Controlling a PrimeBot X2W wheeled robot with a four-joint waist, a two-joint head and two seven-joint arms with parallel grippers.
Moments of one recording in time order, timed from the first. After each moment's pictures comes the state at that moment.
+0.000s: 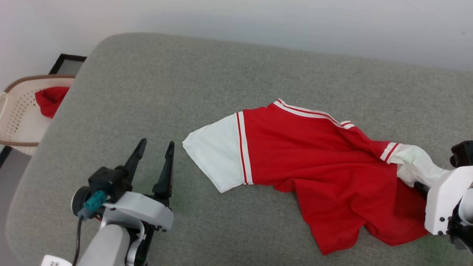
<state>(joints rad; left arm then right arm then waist) -0.32 0.27 -0.26 0.32 -0.42 -0.04 -0.26 -0.23 -0.30 -0.07 0.03 0.37 0.13 0.85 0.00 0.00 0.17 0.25</state>
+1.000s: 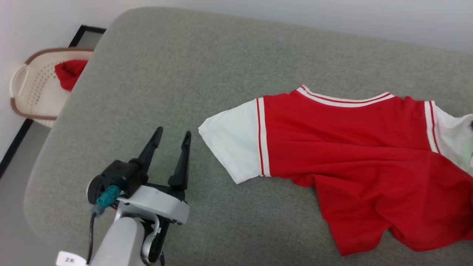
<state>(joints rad) -0.33 0.16 -0.19 0.29 -0.32 -0.12 -0.26 -0.53 -0.38 -0.18 0.34 0.30 0.13 0.66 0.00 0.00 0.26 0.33</state>
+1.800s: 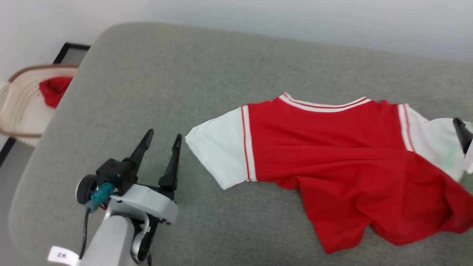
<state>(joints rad) -0.35 0.20 -0.18 0.34 -0.30 -0.13 -0.26 -0.57 -0.38 -0.15 0.46 0.30 0.13 0.50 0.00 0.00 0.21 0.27</state>
